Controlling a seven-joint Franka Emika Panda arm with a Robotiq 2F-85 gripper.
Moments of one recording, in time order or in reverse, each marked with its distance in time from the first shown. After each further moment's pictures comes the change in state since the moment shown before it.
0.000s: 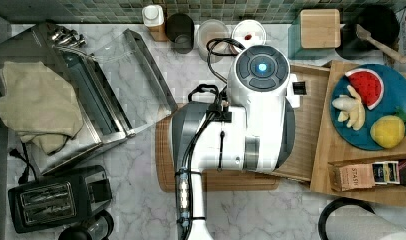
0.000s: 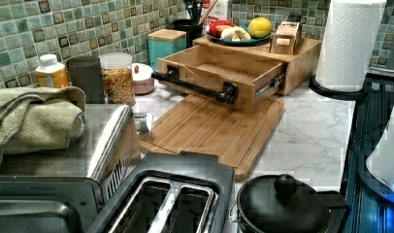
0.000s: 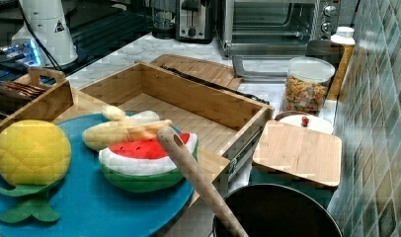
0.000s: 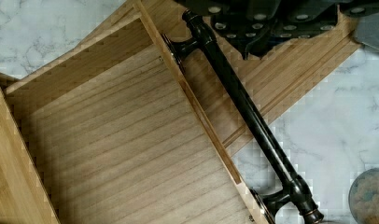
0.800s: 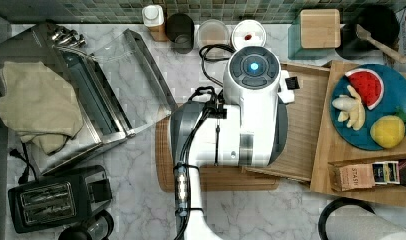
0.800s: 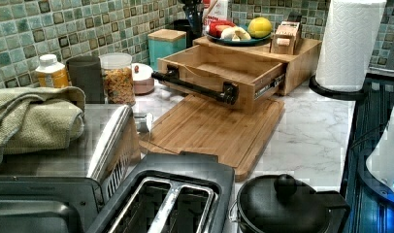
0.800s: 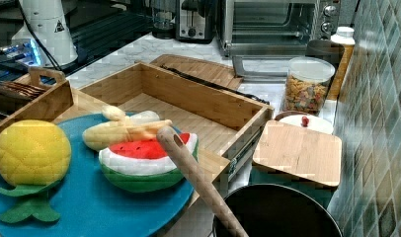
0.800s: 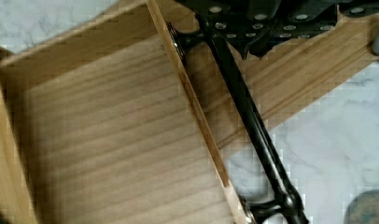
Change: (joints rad) arm 0.003 0.030 0.009 -0.024 -0.017 0.047 -0.103
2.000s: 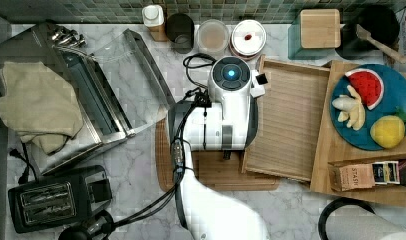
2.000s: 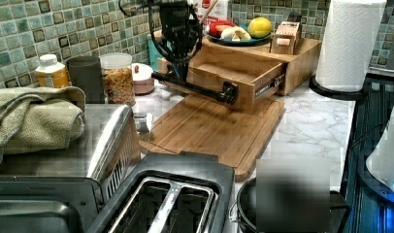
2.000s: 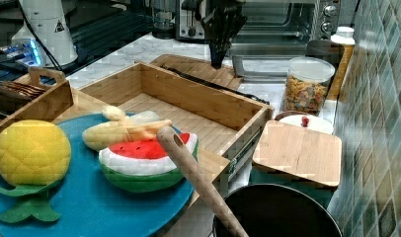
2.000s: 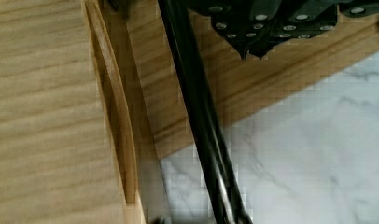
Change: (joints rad) arm 0.023 0.196 0.019 -0.110 0.051 0.292 -0.103
